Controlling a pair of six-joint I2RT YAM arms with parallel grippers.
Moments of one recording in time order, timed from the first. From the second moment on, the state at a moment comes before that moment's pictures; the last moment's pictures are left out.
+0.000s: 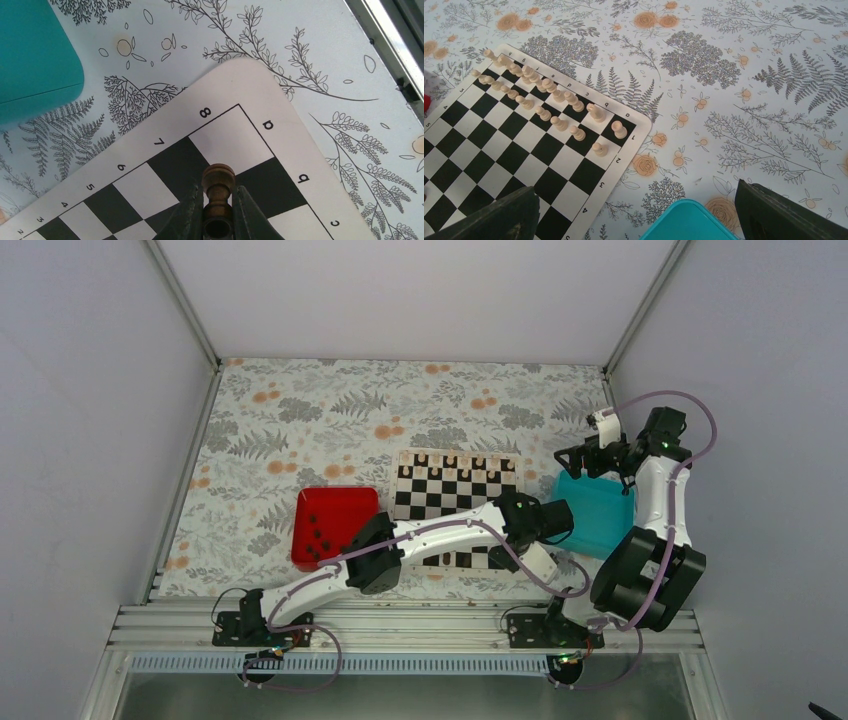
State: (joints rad) left arm -1.30 2.60 2.55 -1.27 -0.04 0.93; right arm -0.45 1.40 1.13 -0.78 -0.73 -0.71
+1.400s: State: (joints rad) left arm -1.30 2.60 2.50 -1.28 0.00 0.92; right arm -0.49 1.32 1.12 -0.76 -0.72 -0.74
